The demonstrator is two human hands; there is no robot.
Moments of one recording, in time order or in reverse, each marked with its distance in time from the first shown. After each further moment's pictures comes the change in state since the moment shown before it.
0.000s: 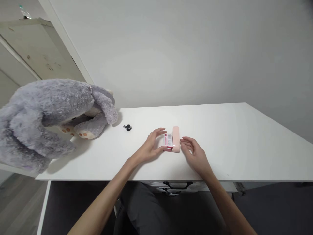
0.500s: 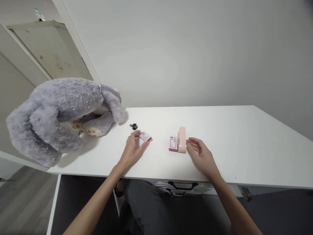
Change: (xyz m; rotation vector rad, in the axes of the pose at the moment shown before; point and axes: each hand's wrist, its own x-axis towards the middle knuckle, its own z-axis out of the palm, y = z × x) left_hand -0.066 -0.050 -0.043 0.300 0.451 -0.281; right_hand -0.003 0.004 -0.002 -0.017 -0.009 0.010
